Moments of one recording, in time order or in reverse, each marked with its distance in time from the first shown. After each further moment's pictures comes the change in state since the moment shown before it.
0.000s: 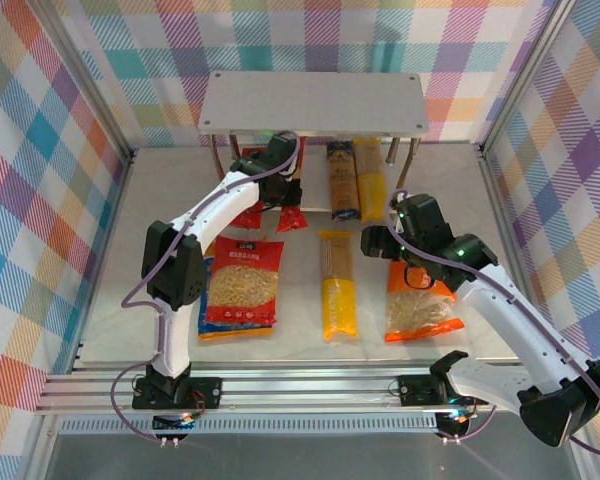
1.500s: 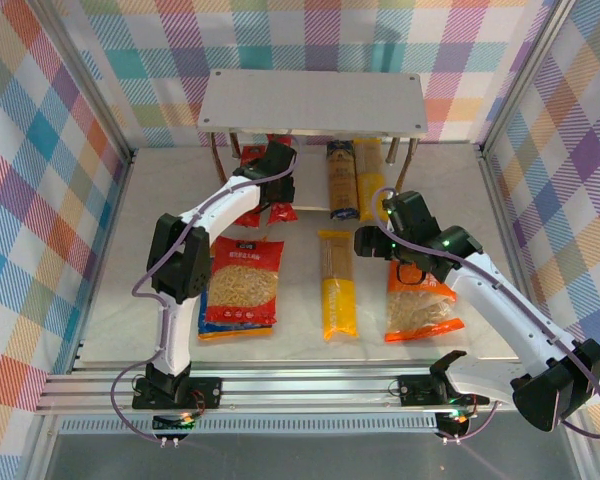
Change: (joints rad) left arm 0.031 0.066 -0.067 0.221 -0.195 0.090; right arm 0.011 0.084 0.013 -0.002 -0.014 0.020
